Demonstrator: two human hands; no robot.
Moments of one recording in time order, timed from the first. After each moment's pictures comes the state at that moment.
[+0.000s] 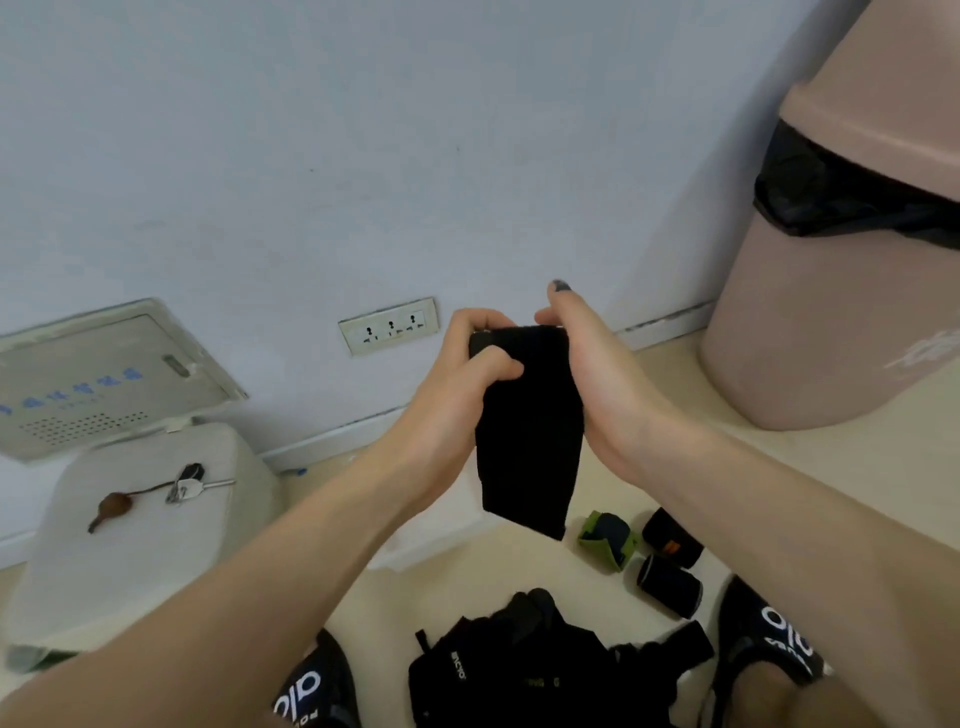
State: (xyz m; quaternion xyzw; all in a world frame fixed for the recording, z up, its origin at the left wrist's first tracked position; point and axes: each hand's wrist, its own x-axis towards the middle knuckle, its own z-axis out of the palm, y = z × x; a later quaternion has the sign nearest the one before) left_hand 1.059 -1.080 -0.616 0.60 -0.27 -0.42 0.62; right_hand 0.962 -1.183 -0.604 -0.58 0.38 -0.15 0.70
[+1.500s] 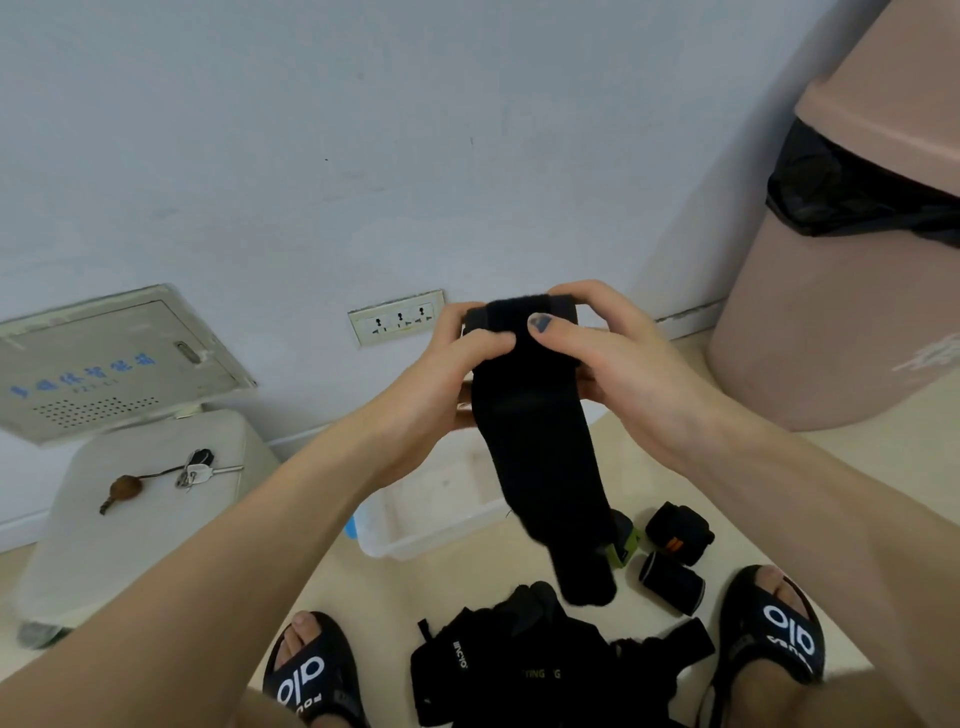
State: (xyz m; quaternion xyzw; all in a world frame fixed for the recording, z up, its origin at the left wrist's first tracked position) left_hand 1.082 -1.068 -0.611 0.63 -0.30 -0.44 0.56; right_hand 0.946 -1.193 -0.600 -0.65 0.27 -0.17 0.69
